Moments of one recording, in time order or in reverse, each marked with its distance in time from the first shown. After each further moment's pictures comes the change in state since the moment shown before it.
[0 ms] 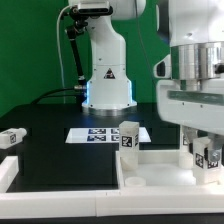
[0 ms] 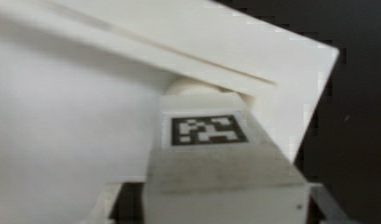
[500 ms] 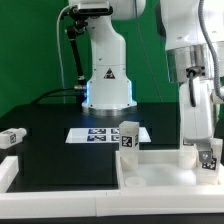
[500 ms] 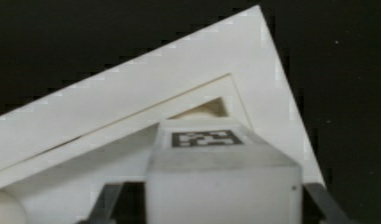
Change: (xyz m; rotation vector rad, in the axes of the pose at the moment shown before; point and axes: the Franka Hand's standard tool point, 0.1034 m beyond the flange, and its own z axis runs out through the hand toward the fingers) arm -0.003 -0.001 0.001 0.025 -0.047 0.490
